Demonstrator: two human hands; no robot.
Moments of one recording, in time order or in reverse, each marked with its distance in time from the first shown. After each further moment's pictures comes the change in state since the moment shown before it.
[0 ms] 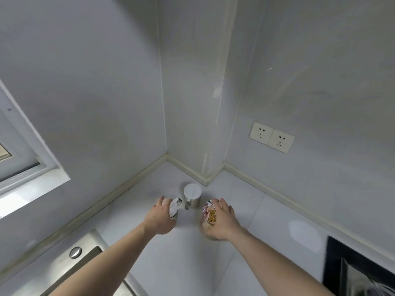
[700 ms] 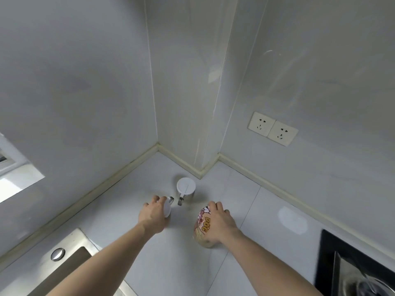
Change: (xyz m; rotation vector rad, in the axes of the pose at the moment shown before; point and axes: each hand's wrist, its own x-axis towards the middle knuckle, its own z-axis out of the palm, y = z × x) left_hand 0.051 -0.007 0.032 0.079 0.066 -0.049; right_hand 0.027 0.013 0.016 -0.195 -0.045 -0.001
